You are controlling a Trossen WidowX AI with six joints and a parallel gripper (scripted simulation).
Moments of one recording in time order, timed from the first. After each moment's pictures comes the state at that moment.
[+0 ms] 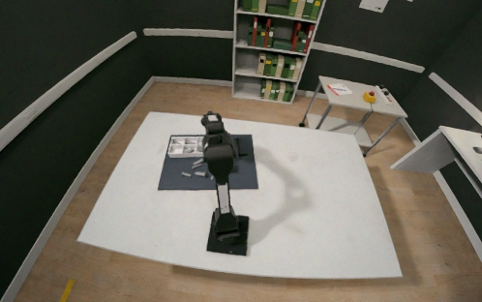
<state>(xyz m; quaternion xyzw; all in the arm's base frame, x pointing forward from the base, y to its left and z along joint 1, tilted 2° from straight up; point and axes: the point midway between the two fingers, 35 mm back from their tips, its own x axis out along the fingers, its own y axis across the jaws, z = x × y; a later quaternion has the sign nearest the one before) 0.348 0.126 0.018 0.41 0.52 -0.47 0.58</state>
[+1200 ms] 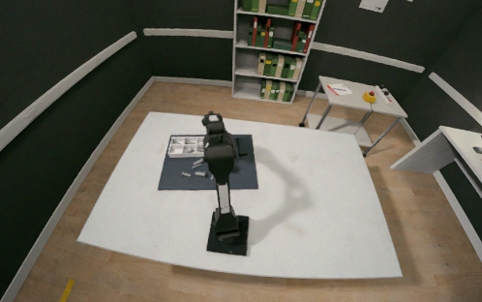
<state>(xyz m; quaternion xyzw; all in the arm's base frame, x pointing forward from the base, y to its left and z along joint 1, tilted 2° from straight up) 0.348 0.123 0.017 0.40 0.52 -0.47 0.58</state>
